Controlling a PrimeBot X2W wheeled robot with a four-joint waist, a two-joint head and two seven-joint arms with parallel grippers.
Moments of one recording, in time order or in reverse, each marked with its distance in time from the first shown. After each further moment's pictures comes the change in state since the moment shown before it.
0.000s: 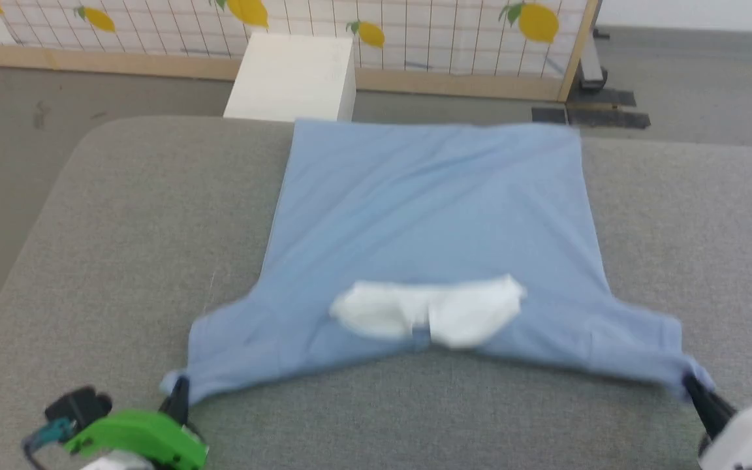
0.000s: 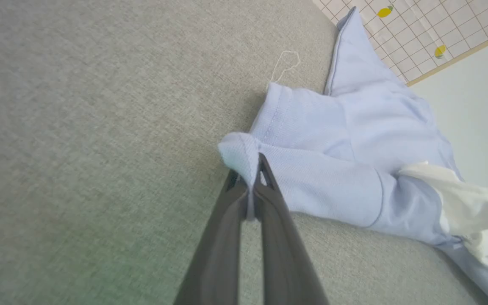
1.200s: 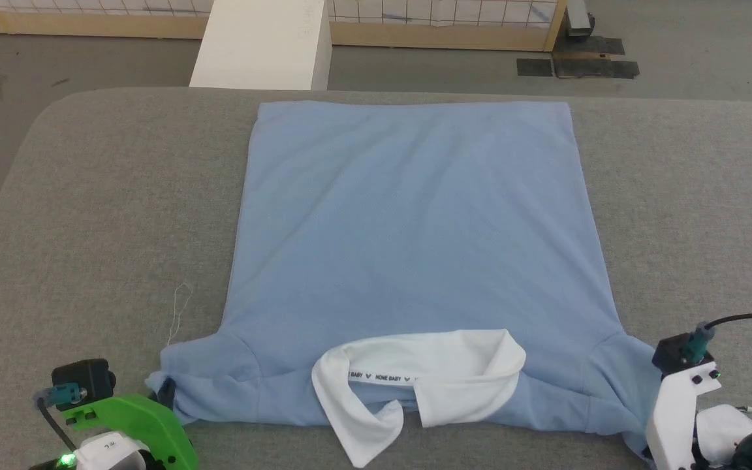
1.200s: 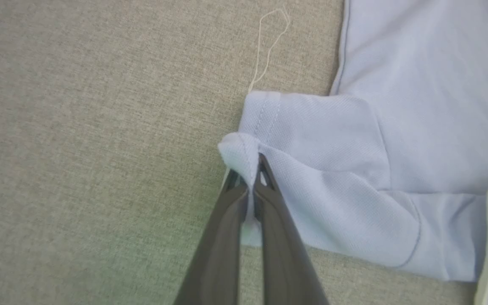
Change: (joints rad) left arm 0.080 0.183 -0.125 -0.289 0.182 0.208 0.235; right arm -0.076 -0.143 0.278 -0.146 -0.222 0.000 0.793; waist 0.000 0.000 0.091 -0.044
